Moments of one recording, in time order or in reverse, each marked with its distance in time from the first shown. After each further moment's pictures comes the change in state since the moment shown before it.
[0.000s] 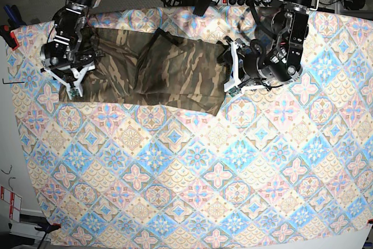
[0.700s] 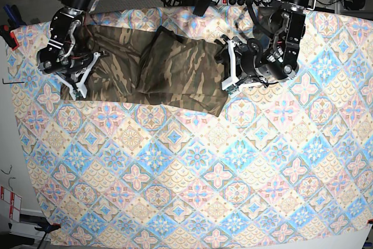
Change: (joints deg) left arm 0.0 1.4 1.7 -2.2 0.7 0.2 -0.3; right arm 2.9 2.2 2.8 -2.0 11.3 3.1 -6.4
